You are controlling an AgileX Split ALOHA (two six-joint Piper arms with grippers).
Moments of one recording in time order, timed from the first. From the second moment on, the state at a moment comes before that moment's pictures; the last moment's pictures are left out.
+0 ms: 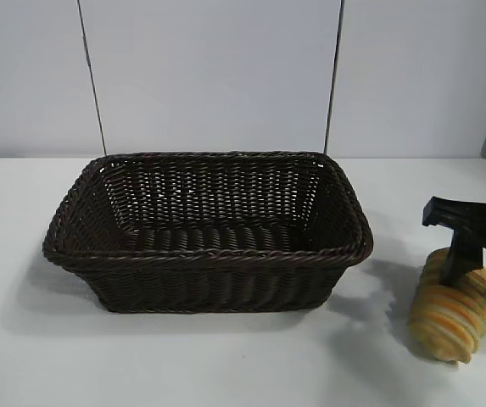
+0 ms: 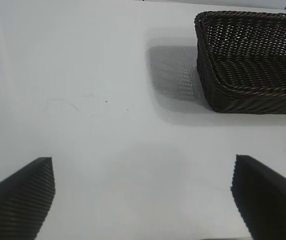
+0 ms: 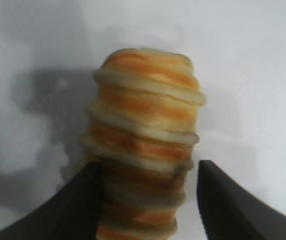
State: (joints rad) left arm 0.00 -0.01 -0.48 -0.12 1.12 0.06; right arm 0.10 1.66 -0.66 0.18 0.21 0.30
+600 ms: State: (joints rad) left arm 0.00 -0.01 -0.48 -0.12 1.12 0.06; right arm 0.10 1.48 -0.89 0.17 0.50 0.27
